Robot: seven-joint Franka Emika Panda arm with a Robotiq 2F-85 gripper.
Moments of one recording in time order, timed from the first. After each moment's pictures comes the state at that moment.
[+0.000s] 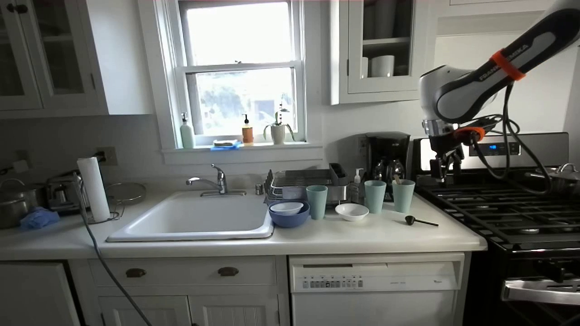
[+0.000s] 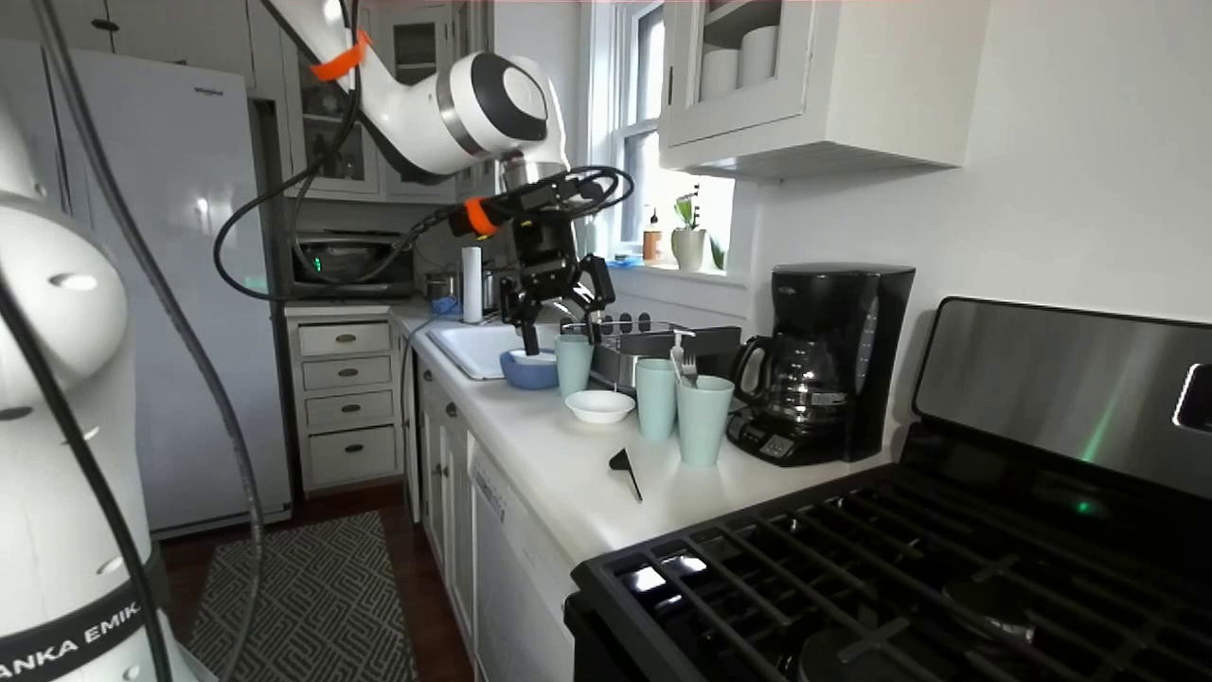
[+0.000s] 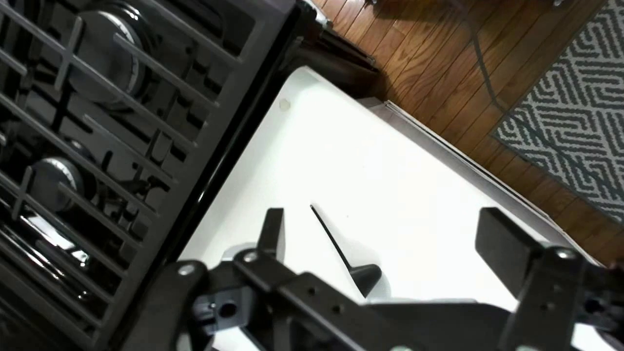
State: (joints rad) arm -0.14 -0.25 -0.01 -2.43 -0.38 2.11 0.03
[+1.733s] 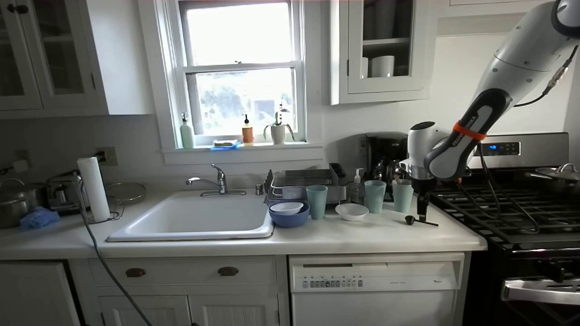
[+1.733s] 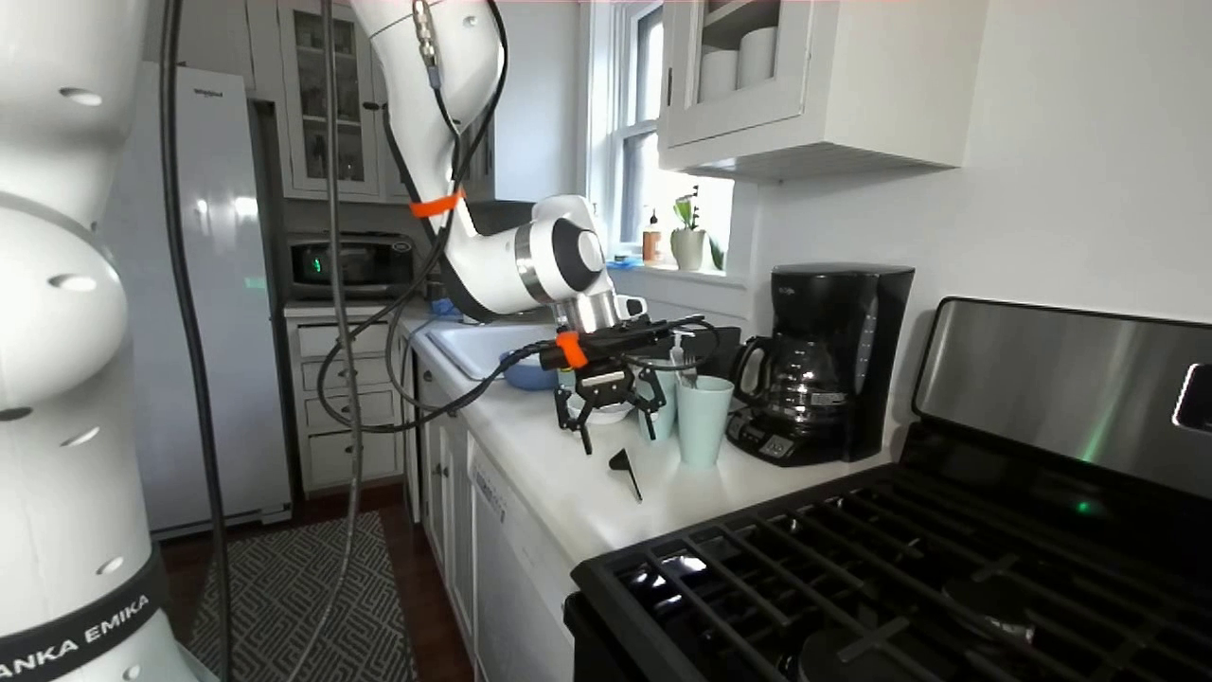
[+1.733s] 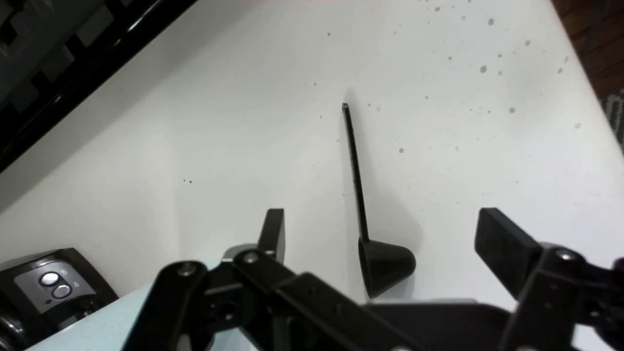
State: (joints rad) arm -0.14 0.21 -0.12 -2.35 -0.56 2.67 -0.23
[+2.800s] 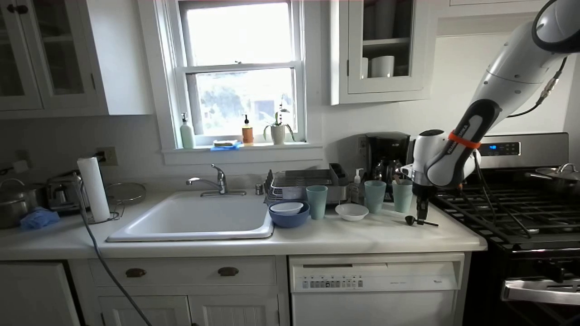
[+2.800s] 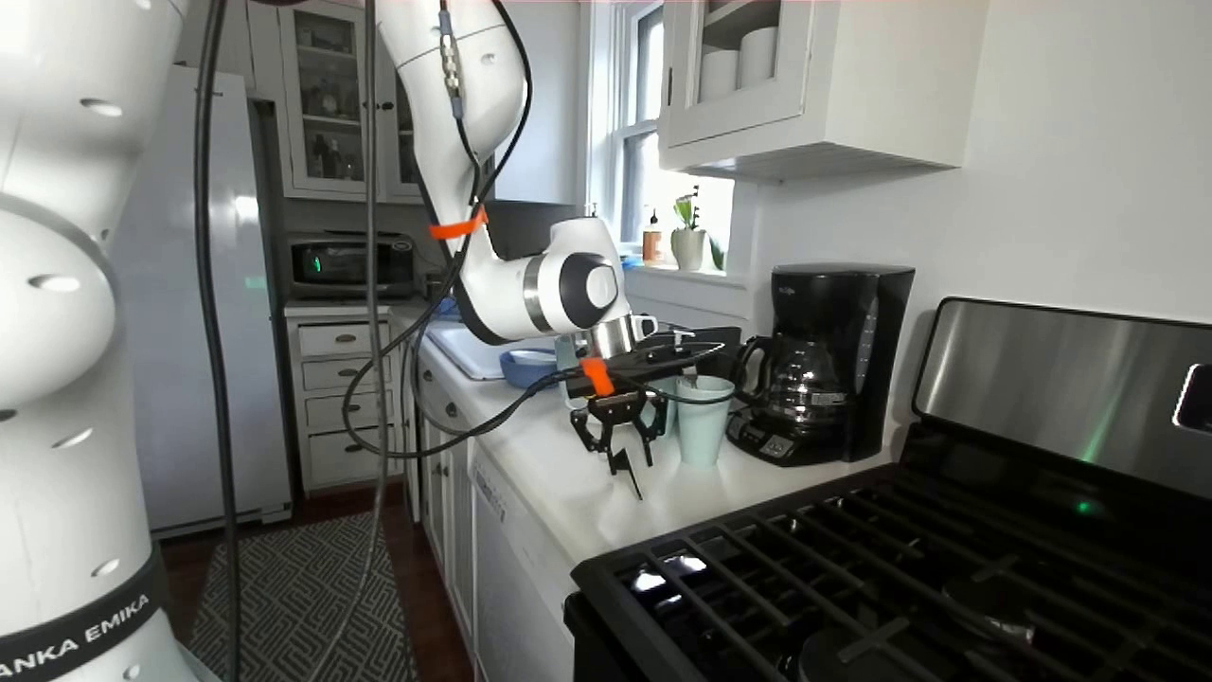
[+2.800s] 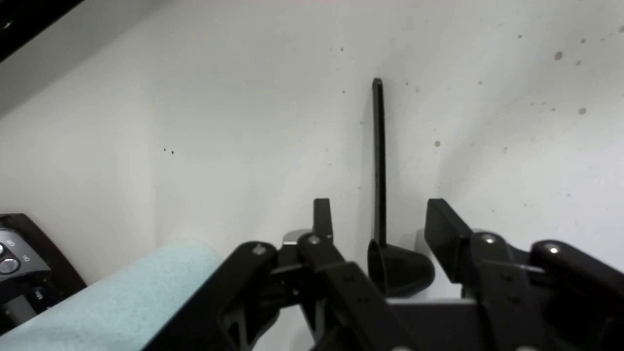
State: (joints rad) arm -0.19 0.30 -0.12 -2.34 -0.43 2.84 -0.49
